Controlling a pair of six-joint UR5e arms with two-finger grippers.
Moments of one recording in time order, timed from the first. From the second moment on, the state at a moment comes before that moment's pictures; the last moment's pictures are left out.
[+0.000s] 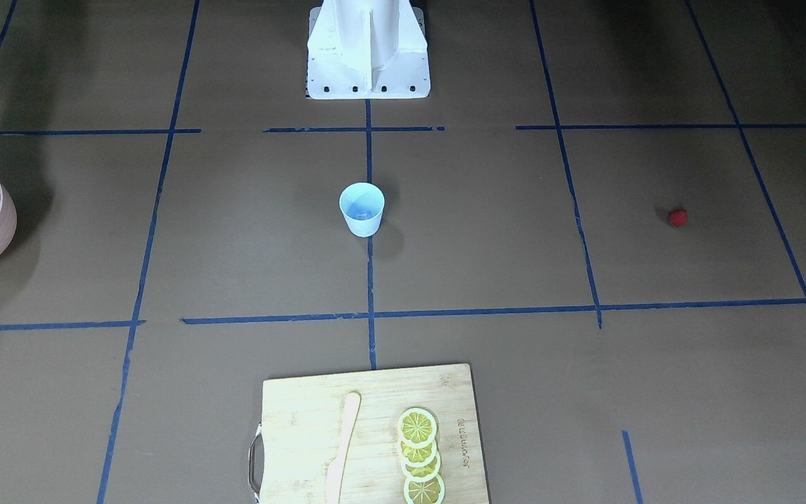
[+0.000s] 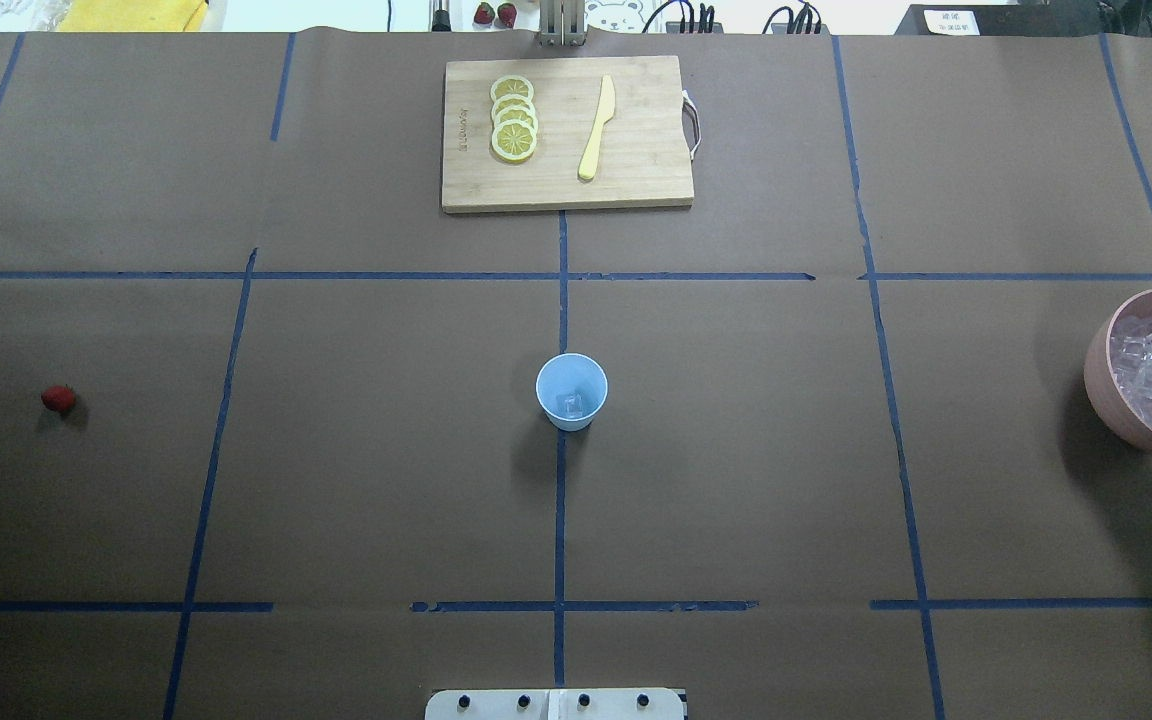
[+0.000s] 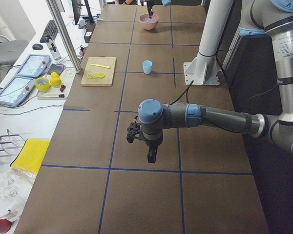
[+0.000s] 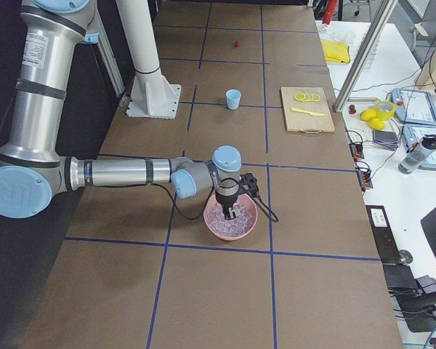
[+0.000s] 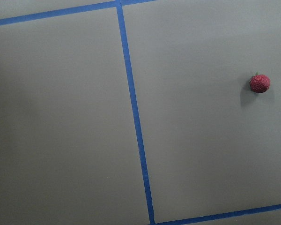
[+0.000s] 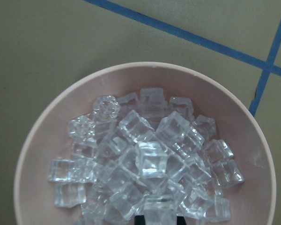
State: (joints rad) left arm -1.55 -1.30 -1.99 -1.34 -2.37 0.20; right arm 1.21 -1.82 1.84 -1.24 2.21 0.16
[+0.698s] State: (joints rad) left arm -1.55 -1.31 -1.99 -1.35 -2.37 0.20; right arm 1.12 -1.78 2.08 -1.24 2.26 0.61
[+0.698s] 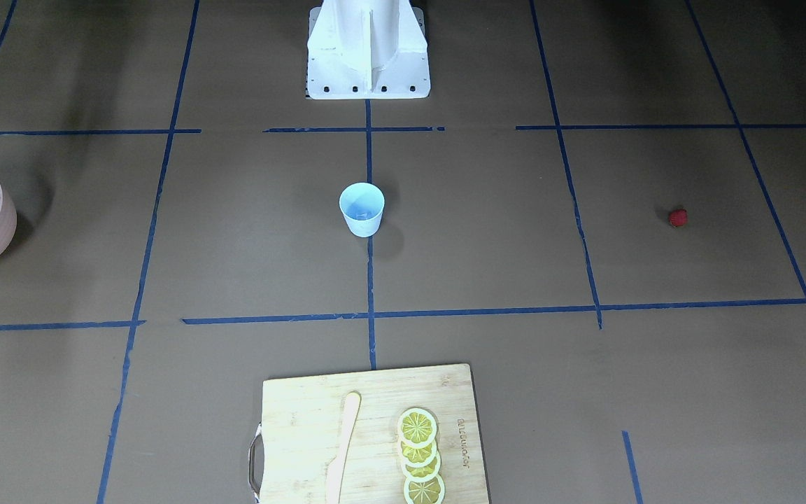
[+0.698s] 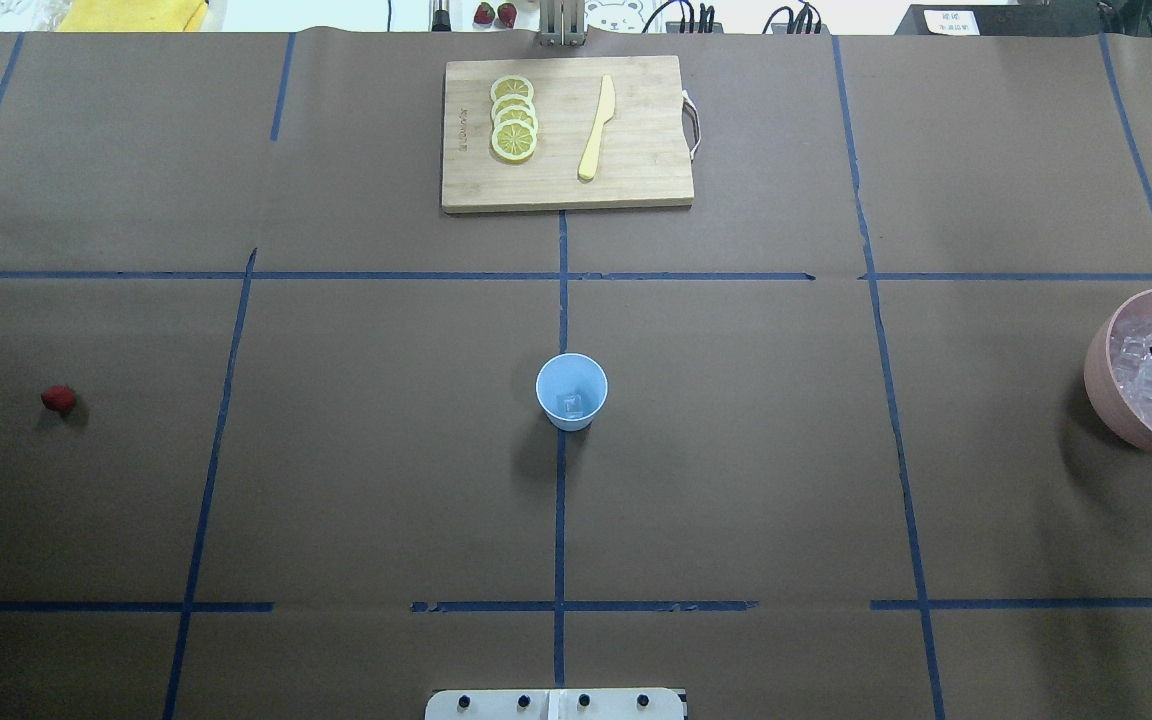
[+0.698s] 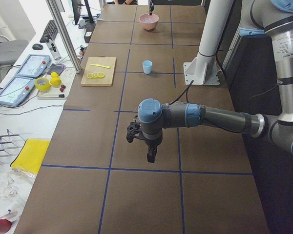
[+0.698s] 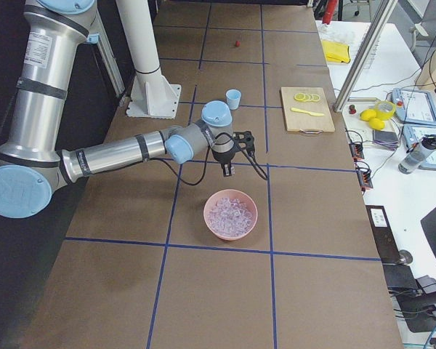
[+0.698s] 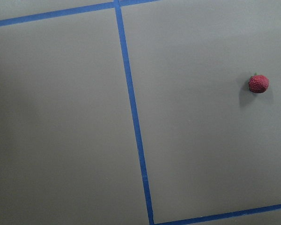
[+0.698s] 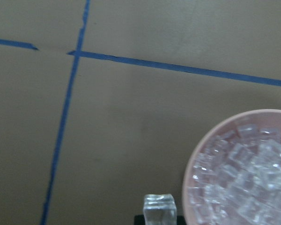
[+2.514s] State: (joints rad) left arm -1.55 -1.31 -2.00 -1.35 -2.37 0.20; right arm 0.47 -0.86 1.71 -1.44 1.80 1.68
